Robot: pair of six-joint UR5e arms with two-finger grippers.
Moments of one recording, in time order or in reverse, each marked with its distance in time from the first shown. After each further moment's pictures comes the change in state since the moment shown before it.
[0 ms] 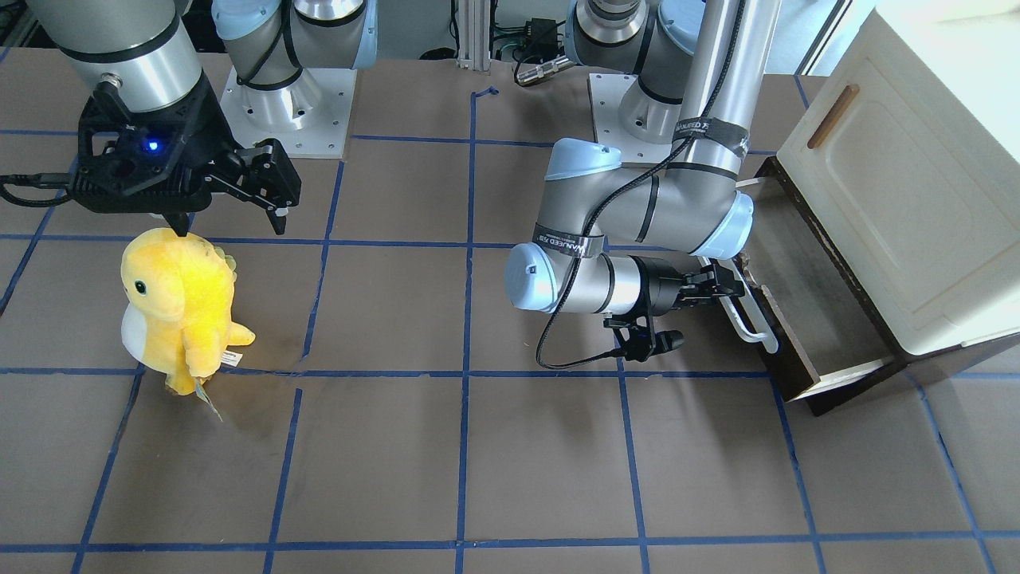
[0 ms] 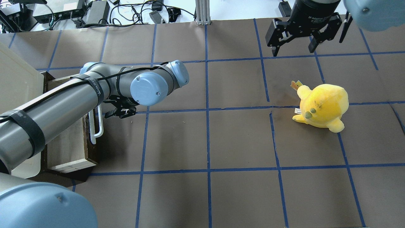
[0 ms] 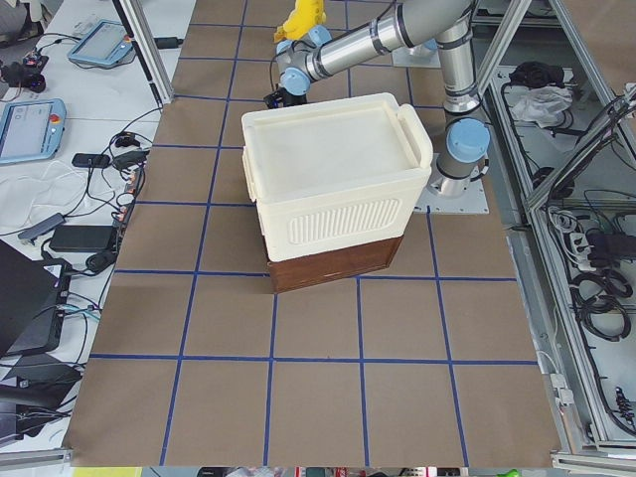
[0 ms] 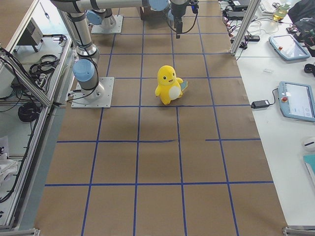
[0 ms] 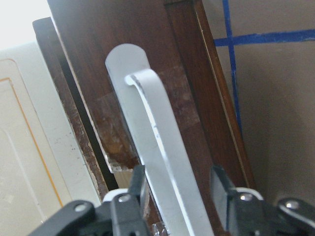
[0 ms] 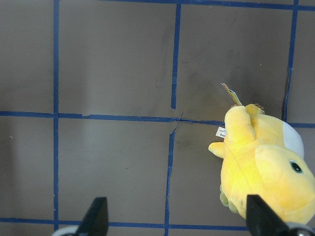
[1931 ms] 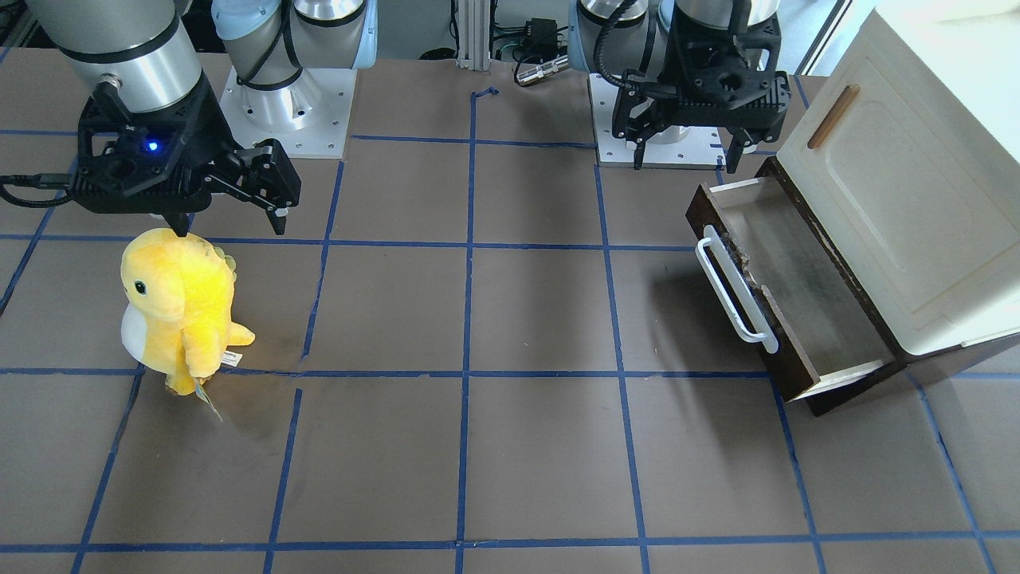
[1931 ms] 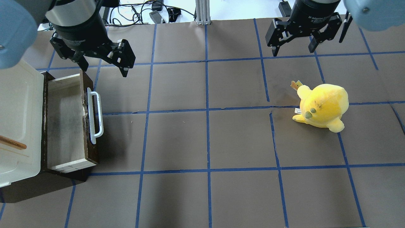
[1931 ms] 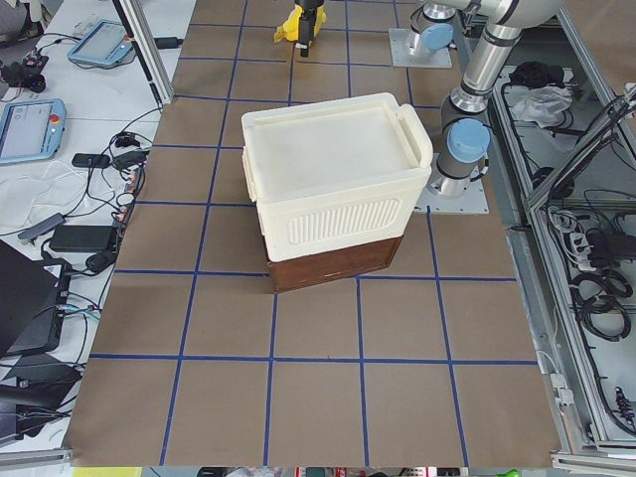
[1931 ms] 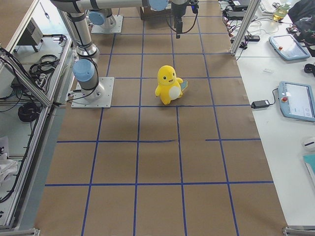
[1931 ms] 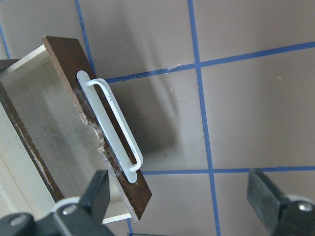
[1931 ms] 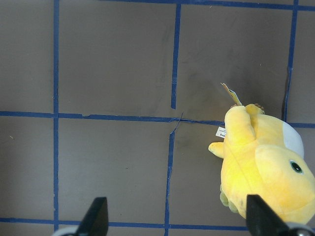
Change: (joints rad) left arm 0.153 0.488 0.248 0.075 -0.916 0.604; right arm 0.000 0.000 0.000 0.000 0.000 0.000
